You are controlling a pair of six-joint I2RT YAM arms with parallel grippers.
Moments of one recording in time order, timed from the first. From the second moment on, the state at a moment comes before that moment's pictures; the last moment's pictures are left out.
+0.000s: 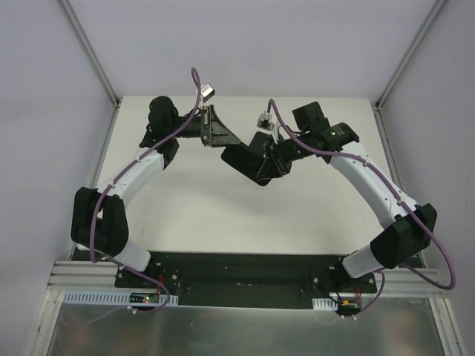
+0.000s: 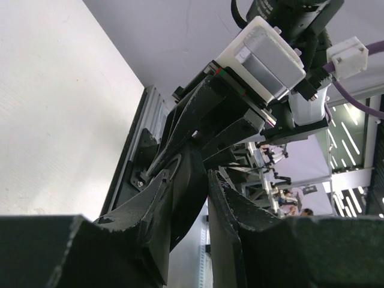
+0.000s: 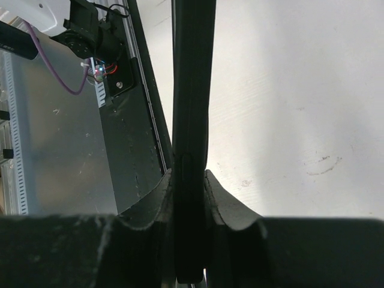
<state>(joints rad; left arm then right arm) -0.31 1.52 1.16 0.47 1.18 -1.22 0.53 1.50 1.51 -0.92 -0.86 -0.25</state>
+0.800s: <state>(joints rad) -0.39 1.65 1.00 0.58 0.98 -1.66 0.57 1.51 1.56 -1.14 -0.60 -0.23</state>
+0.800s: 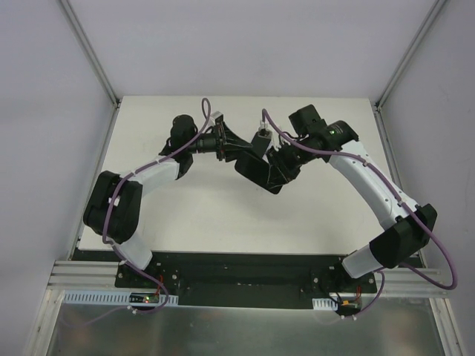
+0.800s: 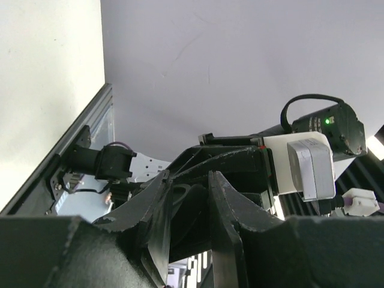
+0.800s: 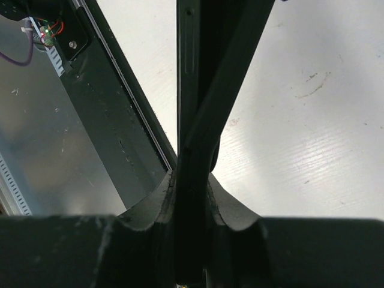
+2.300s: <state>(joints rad) -0.17 1.55 1.35 0.11 1.35 -0.87 0.45 1.49 1.49 -0.91 -0.89 -0.19</state>
